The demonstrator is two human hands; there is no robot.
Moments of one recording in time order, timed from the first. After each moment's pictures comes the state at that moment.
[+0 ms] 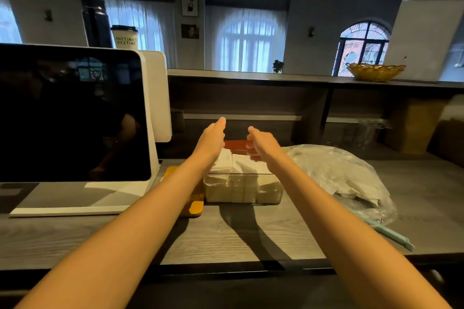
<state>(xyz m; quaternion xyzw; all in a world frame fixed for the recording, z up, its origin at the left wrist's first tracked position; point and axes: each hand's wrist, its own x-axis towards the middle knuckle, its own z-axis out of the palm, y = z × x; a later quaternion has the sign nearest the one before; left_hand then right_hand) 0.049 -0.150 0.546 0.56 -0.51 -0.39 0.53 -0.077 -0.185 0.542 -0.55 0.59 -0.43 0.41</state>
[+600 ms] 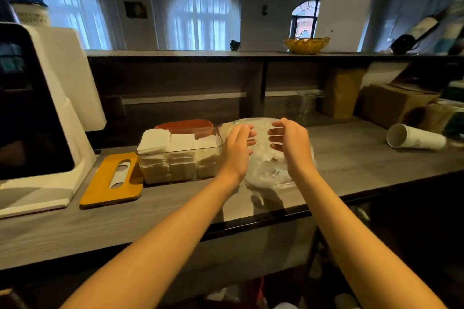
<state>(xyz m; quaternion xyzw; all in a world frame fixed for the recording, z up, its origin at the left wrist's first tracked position) -0.134 -0.088 0.496 0.39 -0.57 -0.46 0.56 -0.253 -0.089 0.510 -0.43 0.54 -0.66 0.30</state>
